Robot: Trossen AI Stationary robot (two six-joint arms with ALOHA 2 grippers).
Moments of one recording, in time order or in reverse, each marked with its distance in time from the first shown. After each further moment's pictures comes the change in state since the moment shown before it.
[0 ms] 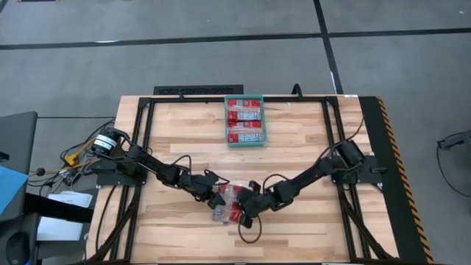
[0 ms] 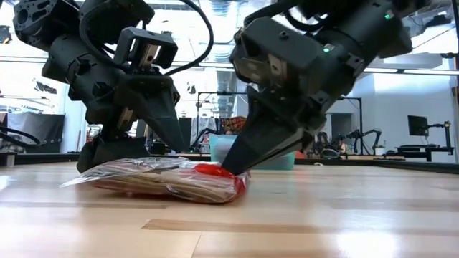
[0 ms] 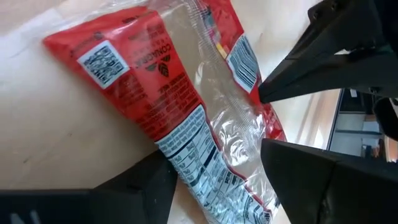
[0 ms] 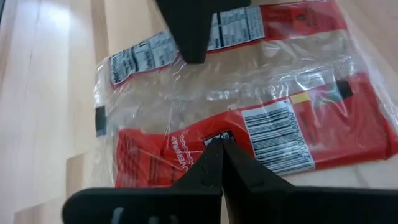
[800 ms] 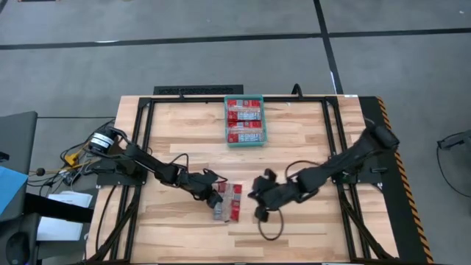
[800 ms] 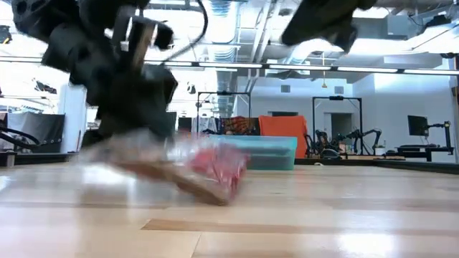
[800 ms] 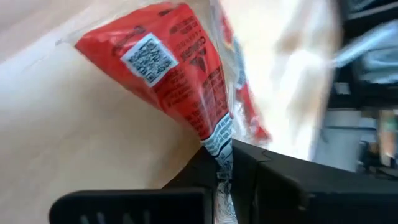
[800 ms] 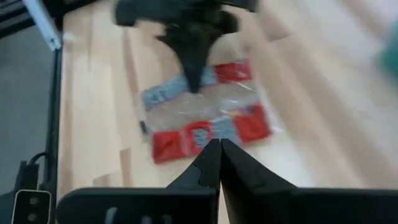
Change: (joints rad) left arm 0.025 -0.091 -0.007 0.024 -0.020 0.056; right arm 0.077 -0.428 -0.001 -0.417 0.138 0.022
